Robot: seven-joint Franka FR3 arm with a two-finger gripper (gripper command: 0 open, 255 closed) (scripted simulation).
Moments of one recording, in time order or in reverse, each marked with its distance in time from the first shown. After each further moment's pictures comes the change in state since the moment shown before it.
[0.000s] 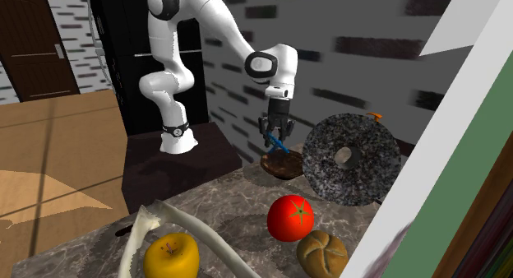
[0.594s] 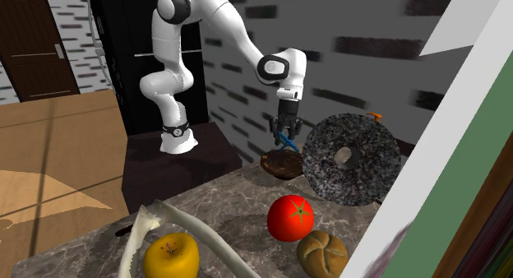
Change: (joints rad) arm 0.067 0.089 0.043 0.073 -0.019 -0.032 0.119
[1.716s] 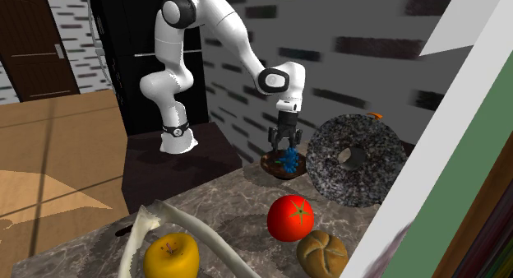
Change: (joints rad) arm 0.009 0.082 -0.017 -0.016 -0.062 0.082 0.067
